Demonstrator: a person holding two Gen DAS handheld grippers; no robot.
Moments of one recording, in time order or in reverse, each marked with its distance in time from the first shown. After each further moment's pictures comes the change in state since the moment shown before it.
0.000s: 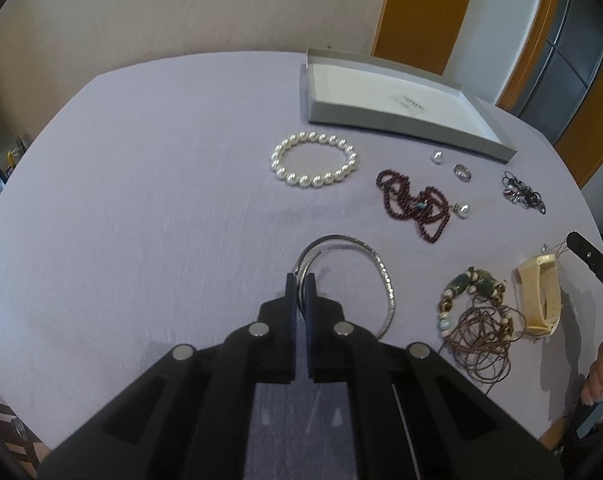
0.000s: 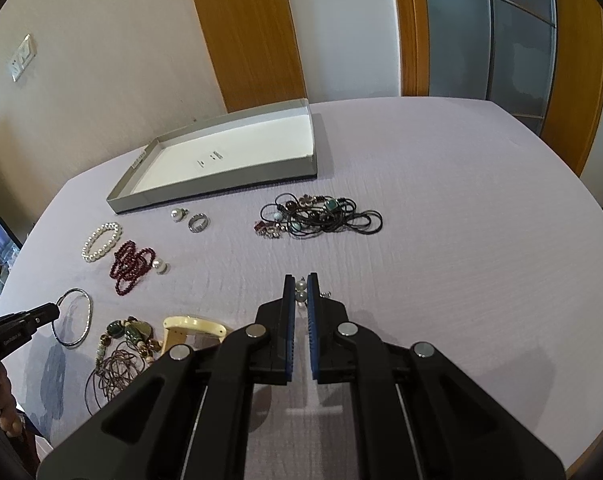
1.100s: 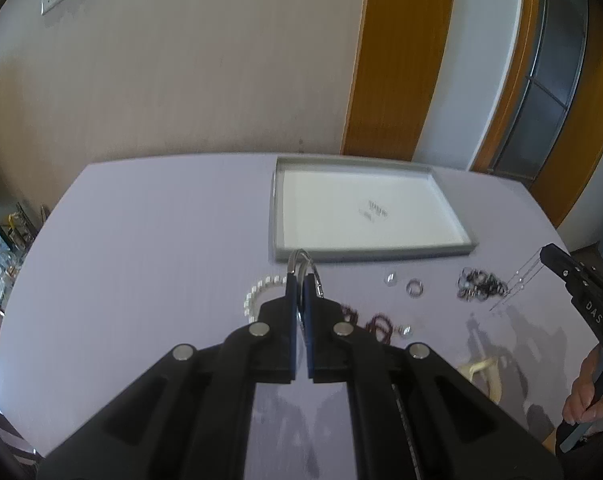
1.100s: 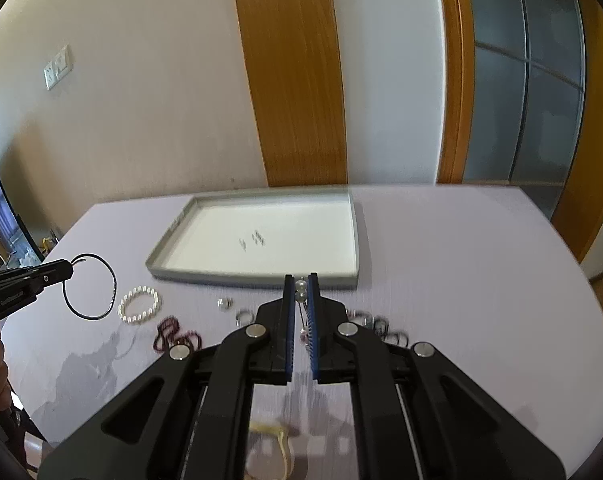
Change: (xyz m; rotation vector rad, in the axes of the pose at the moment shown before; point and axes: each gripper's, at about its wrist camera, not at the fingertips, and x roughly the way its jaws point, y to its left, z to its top) left arm -0.061 -0.032 0.099 0.054 -0.183 -0.016; right arm -0.030 0.038 0.083 -0.124 -0.150 0.060
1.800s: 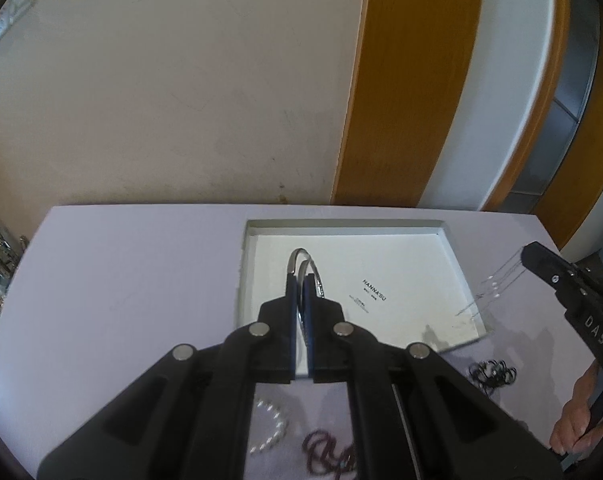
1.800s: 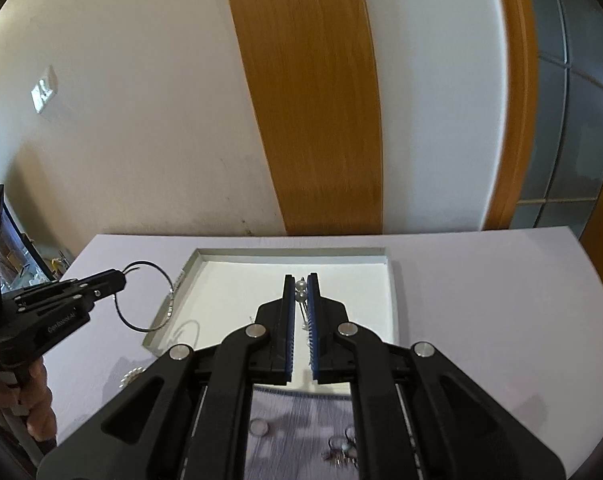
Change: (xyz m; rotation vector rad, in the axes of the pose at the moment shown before) left arm 0.100 -0.028 0.100 0.003 0.007 -0.014; right arm 0.092 0.002 0.086 0.018 0.034 0.091
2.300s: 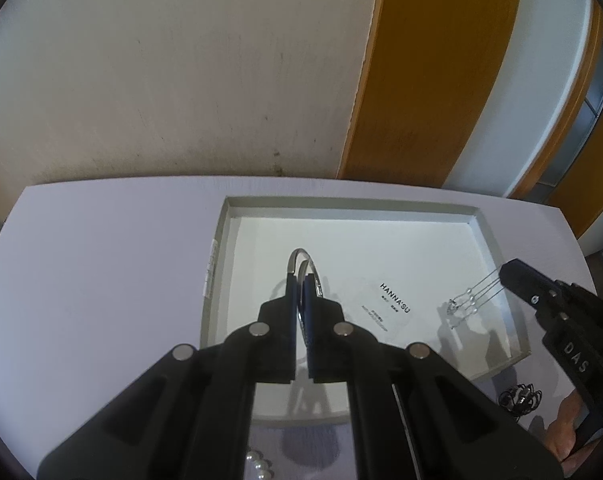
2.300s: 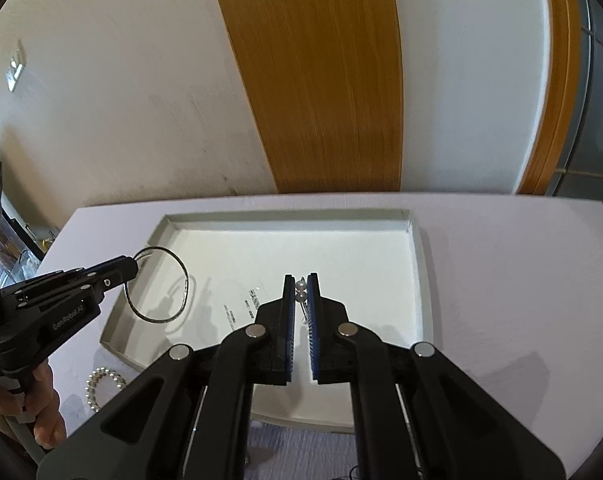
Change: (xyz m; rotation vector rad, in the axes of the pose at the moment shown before) left arm 0.082 0.001 0.002 -0.024 0.101 0.008; right arm 0.076 -0.012 -0.010 0.015 0.158 0.007
